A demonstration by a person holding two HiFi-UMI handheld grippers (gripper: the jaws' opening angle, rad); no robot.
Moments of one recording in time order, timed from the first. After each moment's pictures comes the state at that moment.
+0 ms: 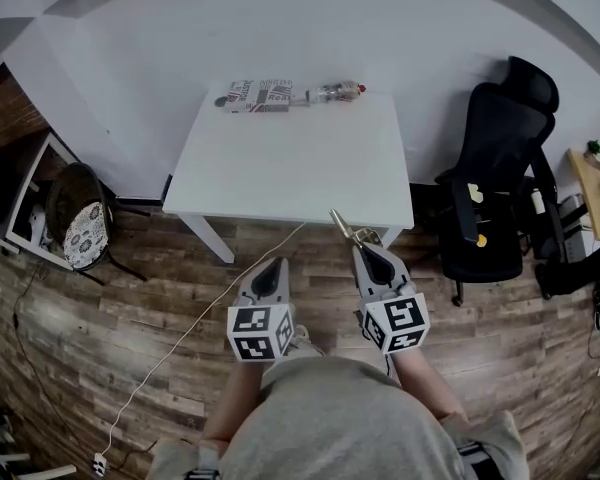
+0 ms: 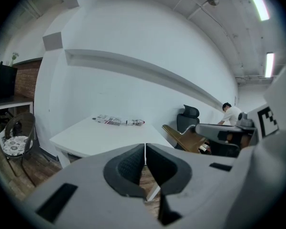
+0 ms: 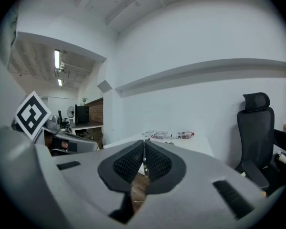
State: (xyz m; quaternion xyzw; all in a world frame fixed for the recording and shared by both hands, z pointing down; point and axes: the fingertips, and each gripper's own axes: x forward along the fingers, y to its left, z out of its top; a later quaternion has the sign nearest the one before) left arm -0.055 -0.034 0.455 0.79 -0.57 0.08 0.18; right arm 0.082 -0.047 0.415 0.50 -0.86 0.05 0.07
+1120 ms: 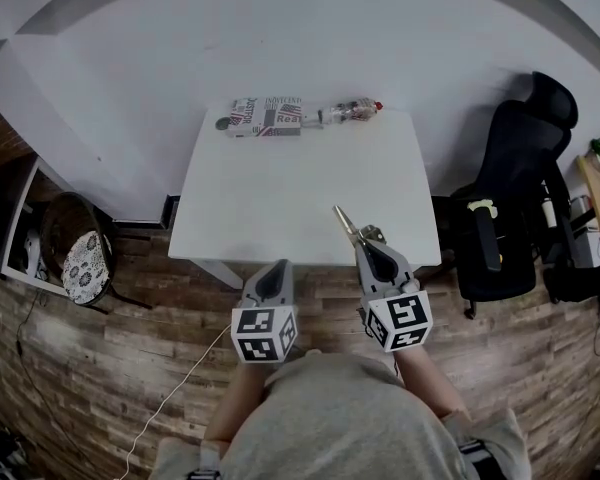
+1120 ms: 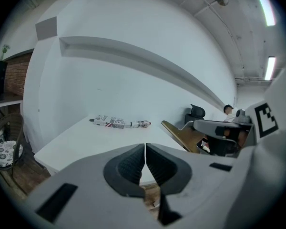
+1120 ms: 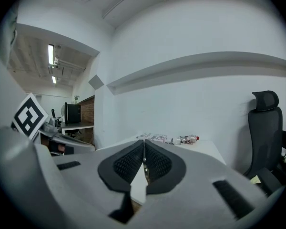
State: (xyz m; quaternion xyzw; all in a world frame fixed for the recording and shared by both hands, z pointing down) left arm -0.115 -0.176 0.473 0.81 -0.55 0.08 0.19; right arm 0.021 -0.192 0.425 0.52 -0.85 0.04 0.07
